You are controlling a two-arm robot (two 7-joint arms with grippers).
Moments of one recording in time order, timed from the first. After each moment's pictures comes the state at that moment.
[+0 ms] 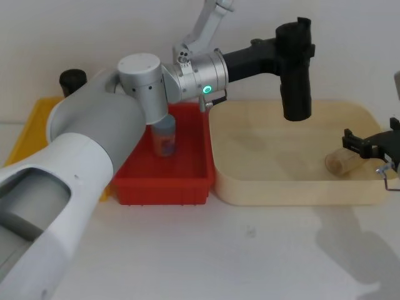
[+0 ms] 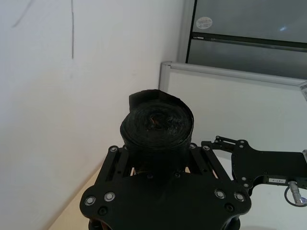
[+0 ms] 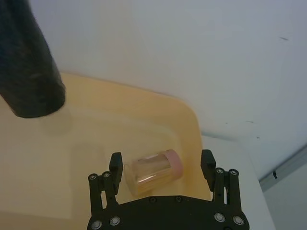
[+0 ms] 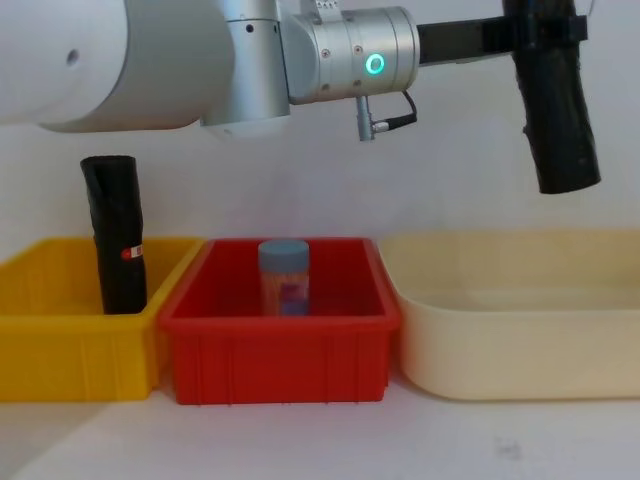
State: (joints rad) left arm -1.18 -0.18 0.53 -0.41 -0.53 -0.07 -0.90; right arm 0.27 0.46 -0.17 -1.75 0.21 0.63 -0.02
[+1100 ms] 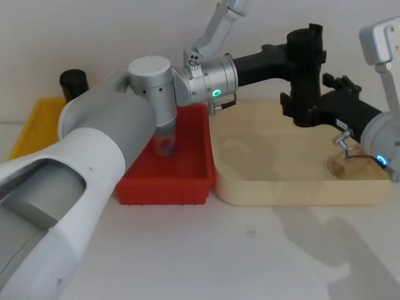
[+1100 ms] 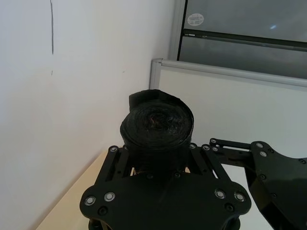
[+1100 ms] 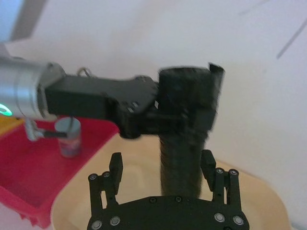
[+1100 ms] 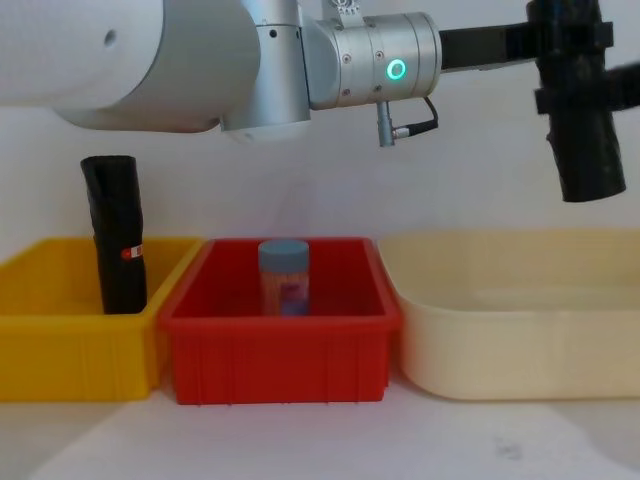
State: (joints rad) left arm -1.22 -0.22 0.54 -0.31 -0.54 -0.09 -0.94; right arm 0.36 0.45 -0.25 -1.83 0.27 0.54 0.22
